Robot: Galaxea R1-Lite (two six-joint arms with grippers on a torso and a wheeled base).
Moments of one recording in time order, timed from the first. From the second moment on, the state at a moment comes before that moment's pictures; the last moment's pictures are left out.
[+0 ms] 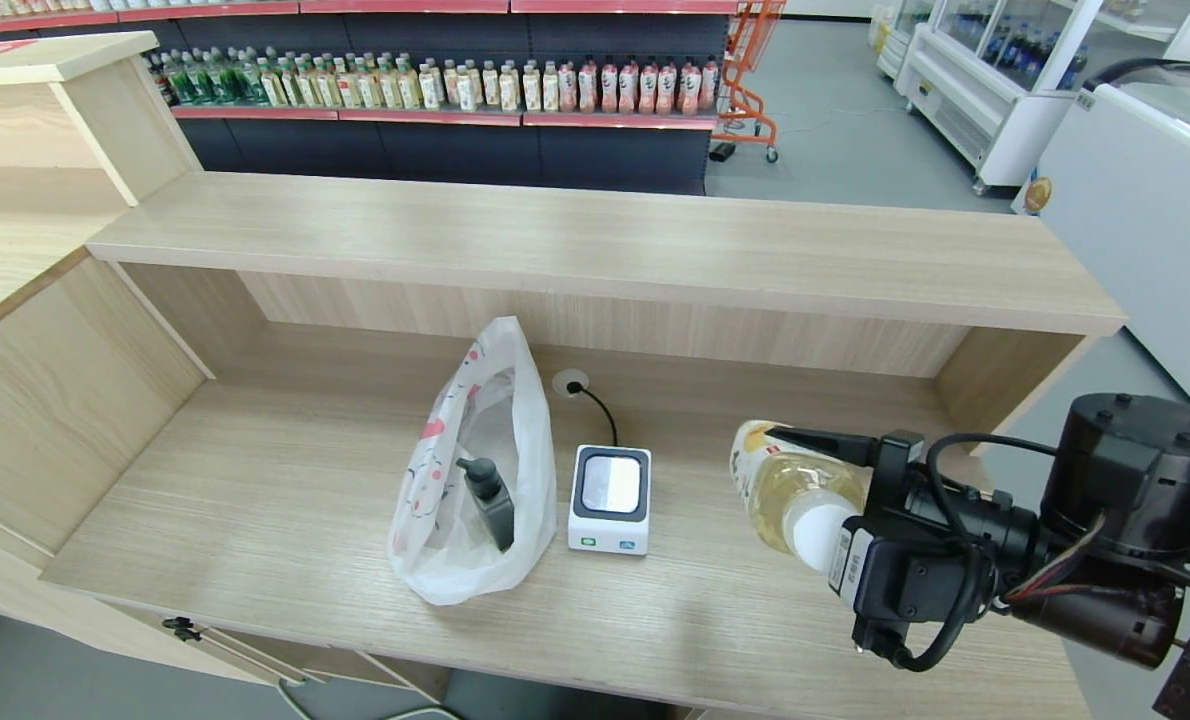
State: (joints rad) left arm 0.00 0.00 0.00 0.00 -0.01 0.00; right arm 0.54 1.61 -0.41 -1.09 0.29 -1.27
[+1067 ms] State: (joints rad) left arm 0.00 0.00 0.00 0.00 -0.01 0.00; right arm 0.38 1.75 -0.32 -1.27 0.35 -1.38
